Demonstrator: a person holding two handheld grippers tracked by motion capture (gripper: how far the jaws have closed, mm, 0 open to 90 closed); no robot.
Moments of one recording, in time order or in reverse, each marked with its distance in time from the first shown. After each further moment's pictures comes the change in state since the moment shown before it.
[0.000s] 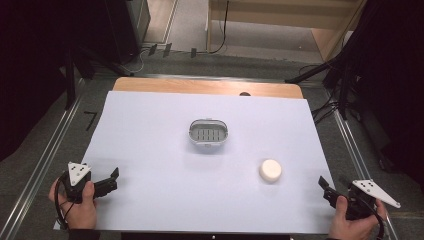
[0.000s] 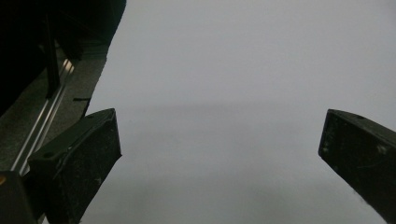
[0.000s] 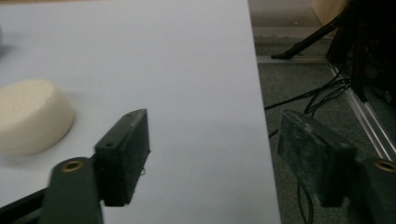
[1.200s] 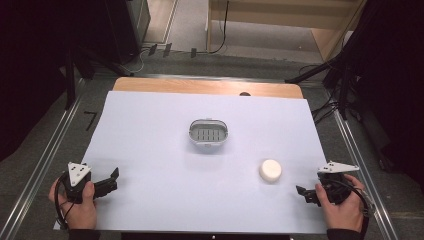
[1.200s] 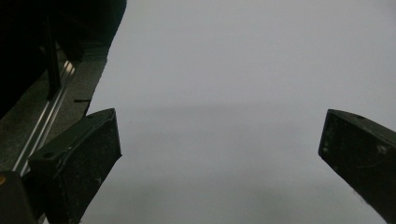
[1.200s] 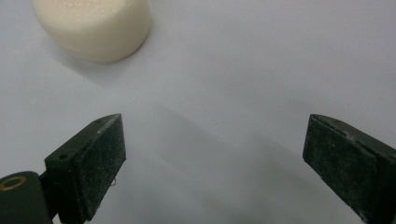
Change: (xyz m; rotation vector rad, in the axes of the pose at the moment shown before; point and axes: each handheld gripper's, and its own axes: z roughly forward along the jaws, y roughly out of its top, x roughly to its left) left arm -0.001 0.000 -0.001 -0.004 0.005 0.004; right arm 0.034 0.032 0.039 0.459 0.241 -0.311
